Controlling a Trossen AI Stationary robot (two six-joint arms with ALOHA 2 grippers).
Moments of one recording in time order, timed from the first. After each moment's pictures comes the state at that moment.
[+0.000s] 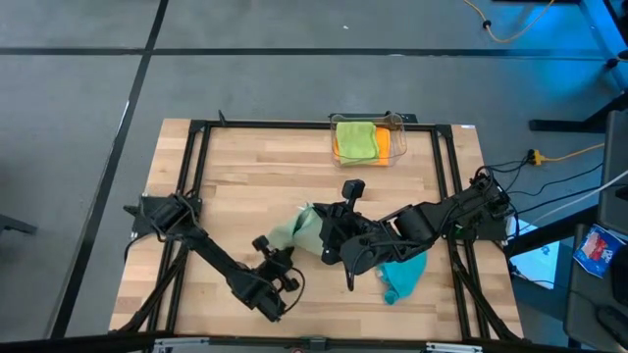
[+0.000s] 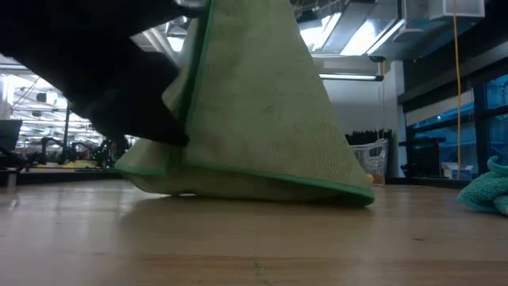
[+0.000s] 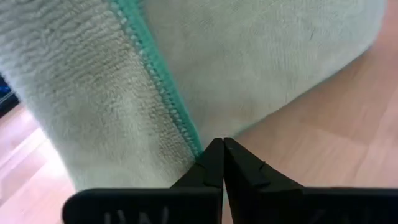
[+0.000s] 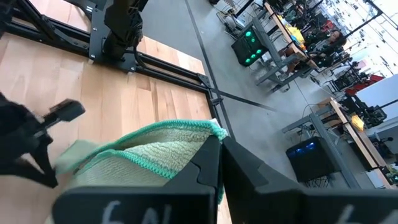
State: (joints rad) left arm -0.68 2.05 1.27 -0.76 -1.08 -1.22; right arm 0.47 1.86 2.04 -0.88 0.97 -0.09
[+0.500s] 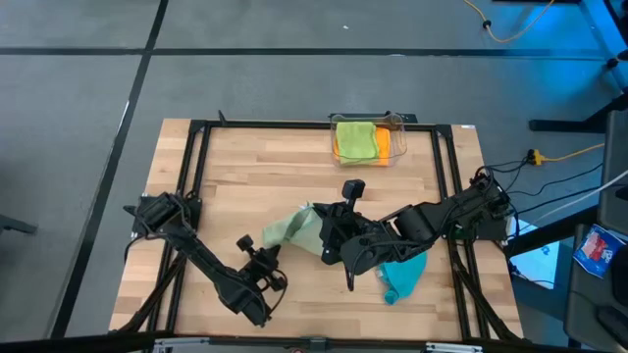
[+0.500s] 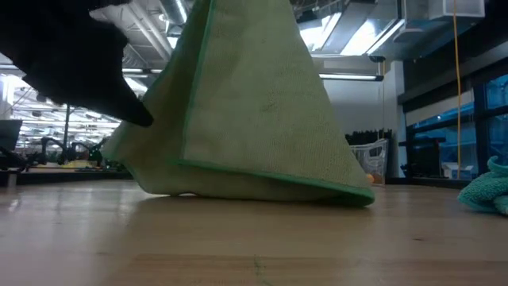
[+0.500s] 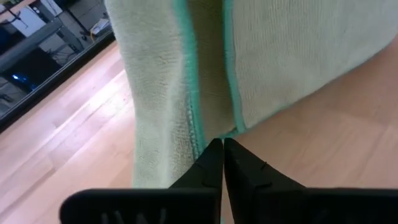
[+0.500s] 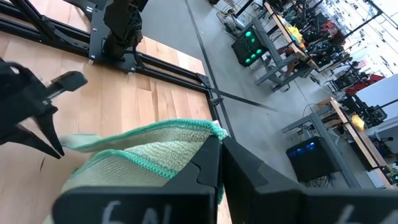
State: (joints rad) left arm -0.75 1.99 1.27 -1.05 -1.07 -1.47; right arm 0.47 1.86 2.04 -0.88 0.97 -0.08
